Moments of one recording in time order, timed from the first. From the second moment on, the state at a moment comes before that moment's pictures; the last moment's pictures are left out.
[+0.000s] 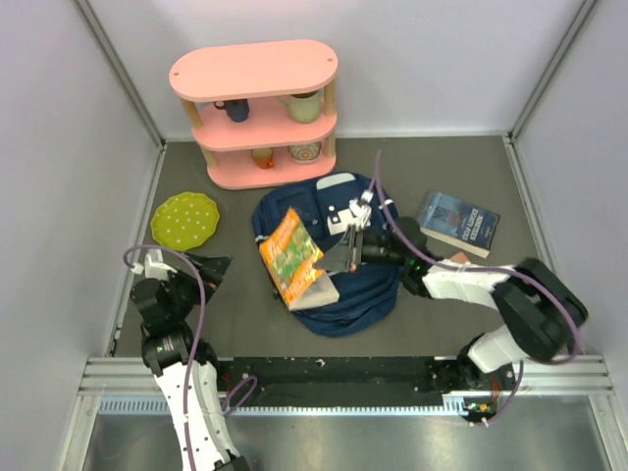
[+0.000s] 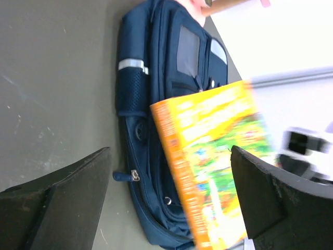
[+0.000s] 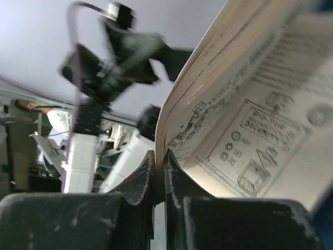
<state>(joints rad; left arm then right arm) 0.45 0.25 0.37 -0.48 0.65 -0.85 0.70 1.41 0.67 0.78 -0.73 1.09</state>
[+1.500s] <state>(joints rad) -0.23 0.55 0.05 0.22 0.42 -0.97 0.70 1.75 0.29 1.29 -0.61 1.35</state>
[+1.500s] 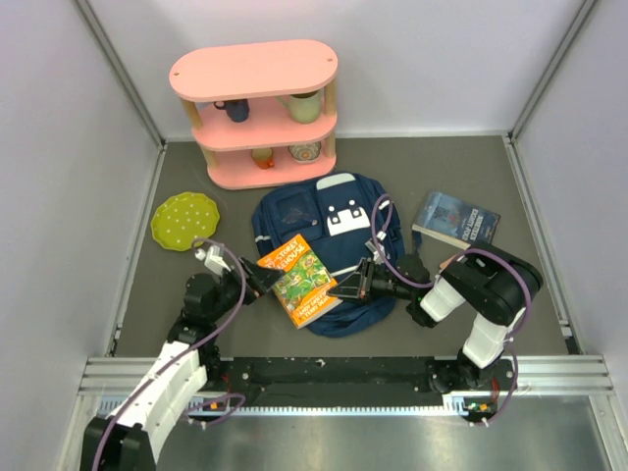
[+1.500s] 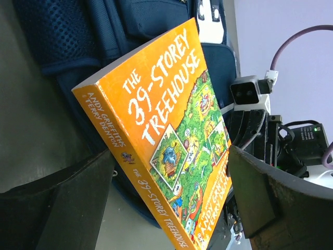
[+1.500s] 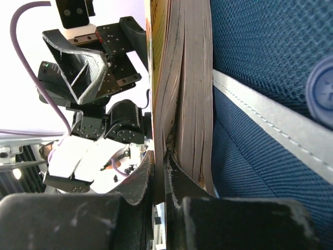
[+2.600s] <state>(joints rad) -0.33 0.82 0.10 0.47 0.35 -1.02 0.69 1.68 0.25 1.29 -0.60 1.37</state>
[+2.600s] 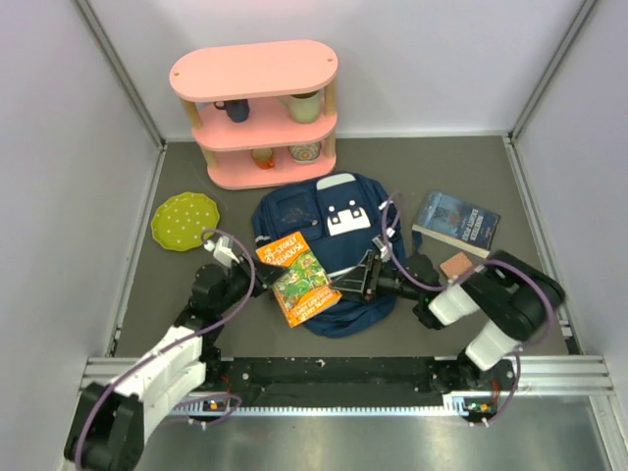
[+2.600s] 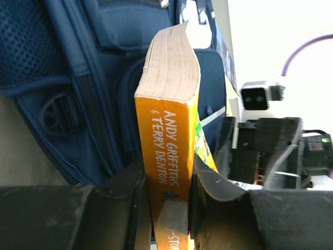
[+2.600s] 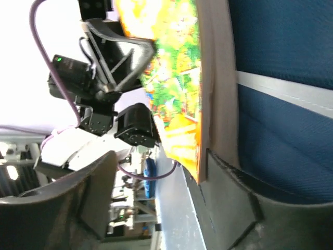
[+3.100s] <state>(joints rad) -0.33 0.51 0.35 0.04 0.23 -0.92 0.73 0.73 0.45 0.16 -0.13 0.92</state>
